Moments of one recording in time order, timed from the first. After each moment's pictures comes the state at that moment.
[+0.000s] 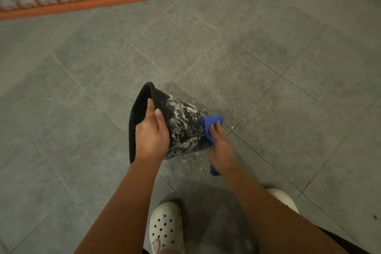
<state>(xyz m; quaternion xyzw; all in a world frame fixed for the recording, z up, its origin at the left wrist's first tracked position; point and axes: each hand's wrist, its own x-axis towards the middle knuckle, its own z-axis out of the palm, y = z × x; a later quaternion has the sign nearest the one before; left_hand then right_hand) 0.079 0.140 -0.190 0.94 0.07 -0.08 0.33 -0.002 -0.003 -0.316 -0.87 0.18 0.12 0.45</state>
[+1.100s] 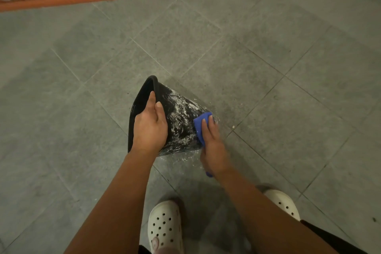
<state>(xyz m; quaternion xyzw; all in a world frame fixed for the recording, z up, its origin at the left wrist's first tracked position) 0.096 0.143 -0.188 0.93 0.07 -0.11 0.33 0.002 0.018 -0.304 -0.88 0.12 0.09 0.44</state>
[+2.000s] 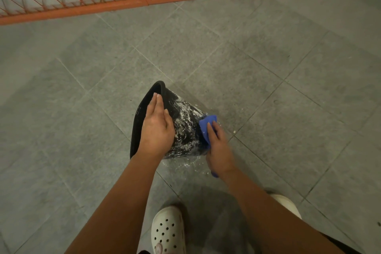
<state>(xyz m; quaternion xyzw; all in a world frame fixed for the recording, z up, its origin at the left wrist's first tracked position) 0.100 0.138 -0.191 0.95 -0.03 -0.10 0.28 0.010 0.006 -0.306 -0.89 0.13 0.05 0.43</state>
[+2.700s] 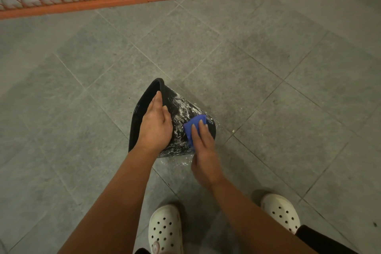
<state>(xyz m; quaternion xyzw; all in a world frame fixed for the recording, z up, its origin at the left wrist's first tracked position) 0.107 0.136 -0.189 0.93 0.00 -0.14 0.33 -0.002 0.039 -0.287 -0.89 0.06 -0.02 0.45</state>
